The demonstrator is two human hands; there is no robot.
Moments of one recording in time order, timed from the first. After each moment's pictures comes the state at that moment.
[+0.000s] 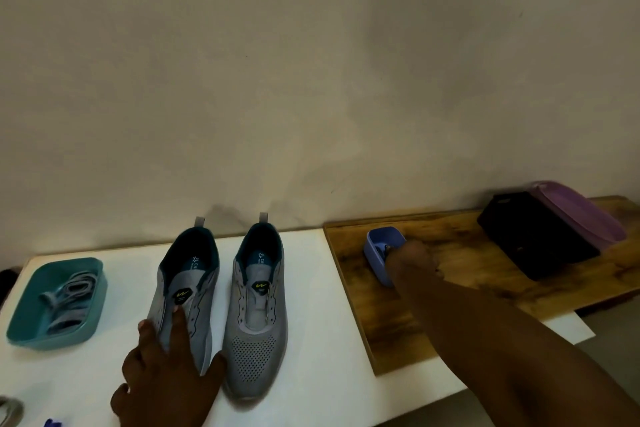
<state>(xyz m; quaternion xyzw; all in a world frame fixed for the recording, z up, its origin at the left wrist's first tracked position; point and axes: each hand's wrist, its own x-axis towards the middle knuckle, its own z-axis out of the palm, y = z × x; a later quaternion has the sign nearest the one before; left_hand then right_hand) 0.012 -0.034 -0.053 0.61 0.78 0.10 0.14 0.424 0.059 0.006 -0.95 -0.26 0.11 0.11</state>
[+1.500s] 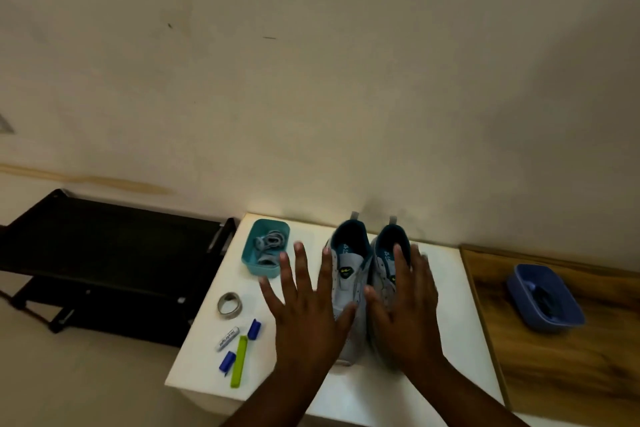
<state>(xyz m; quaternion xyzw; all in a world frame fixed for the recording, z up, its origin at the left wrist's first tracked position) -0.038 -0.066 0.031 0.67 0.72 0.20 -0.02 0.134 -0.038 0.022 -0.63 -0.70 0.06 0.32</state>
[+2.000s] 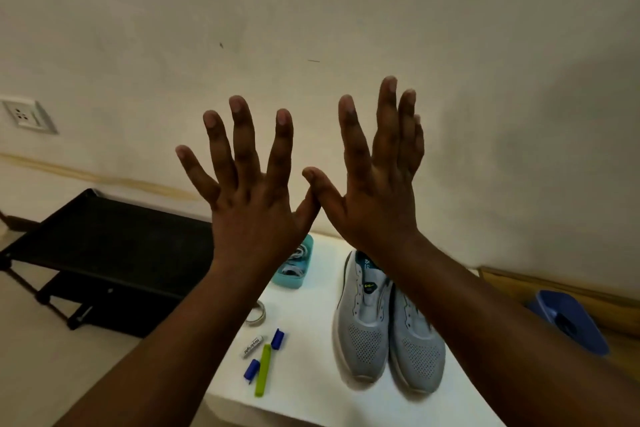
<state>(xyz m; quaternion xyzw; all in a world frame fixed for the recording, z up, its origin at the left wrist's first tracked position) -0.161 -0.029 0.220 0.58 0.70 0.33 -0.26 -0.010 0.017 0.243 -0.40 -0.78 -0.20 0.43</state>
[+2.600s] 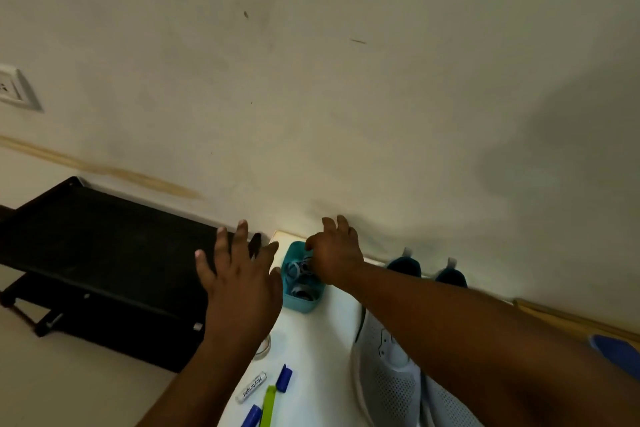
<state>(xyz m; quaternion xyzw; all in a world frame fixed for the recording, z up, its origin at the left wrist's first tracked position) -0.222 0.011 0.021 0.59 0.78 0.18 -0.07 -0.077 0.150 0.021 -0.53 -0.84 0.00 -0.07</state>
